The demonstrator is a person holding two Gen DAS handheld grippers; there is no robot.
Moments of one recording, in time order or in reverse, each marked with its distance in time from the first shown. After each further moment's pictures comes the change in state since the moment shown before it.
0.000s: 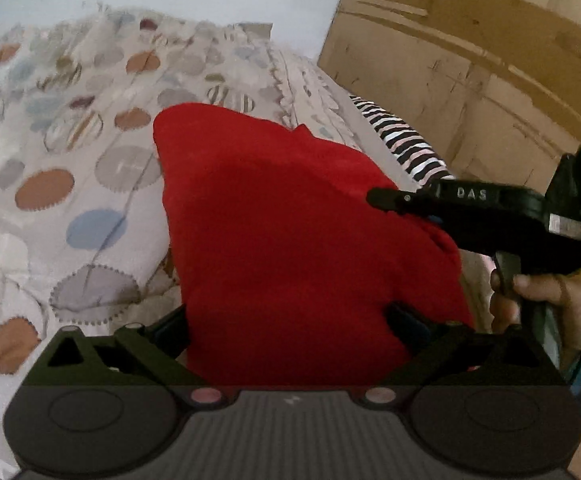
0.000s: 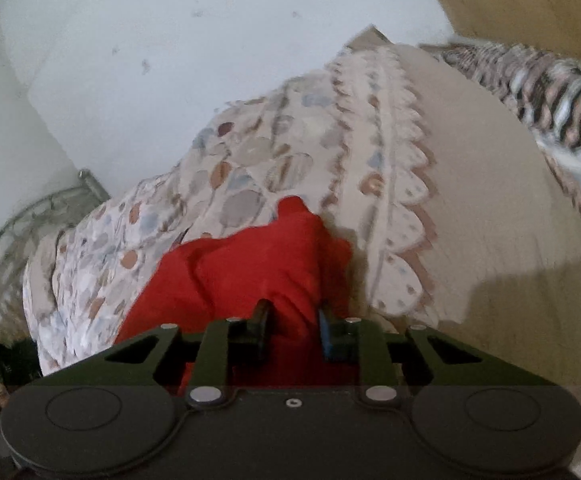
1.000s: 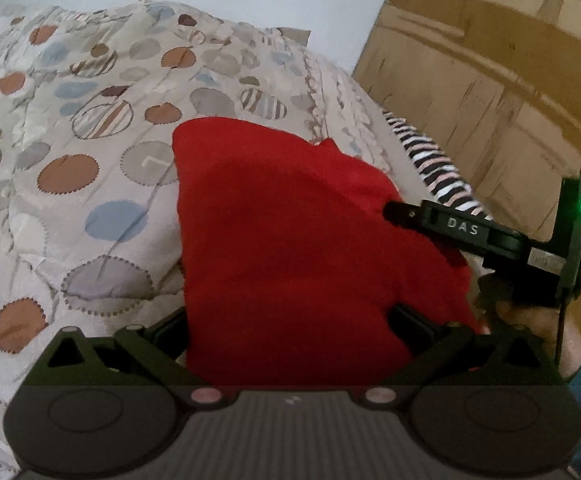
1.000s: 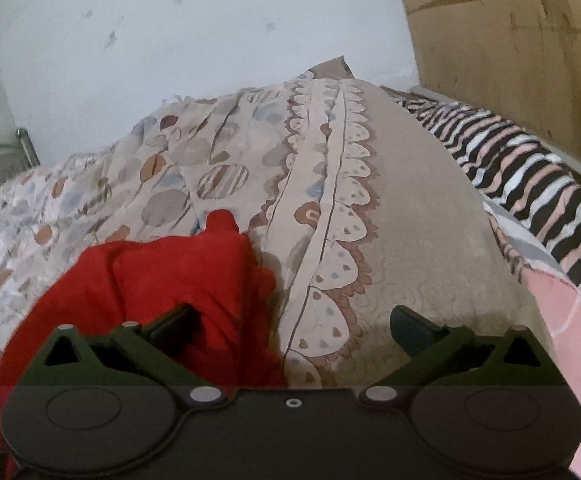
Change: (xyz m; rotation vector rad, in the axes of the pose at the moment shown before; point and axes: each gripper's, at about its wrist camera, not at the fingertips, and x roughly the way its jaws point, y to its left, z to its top) left arm 0.006 0.002 0.010 -0.094 -0.012 0.060; right arm 0.018 0.015 0.000 -0.252 -0.066 -0.296
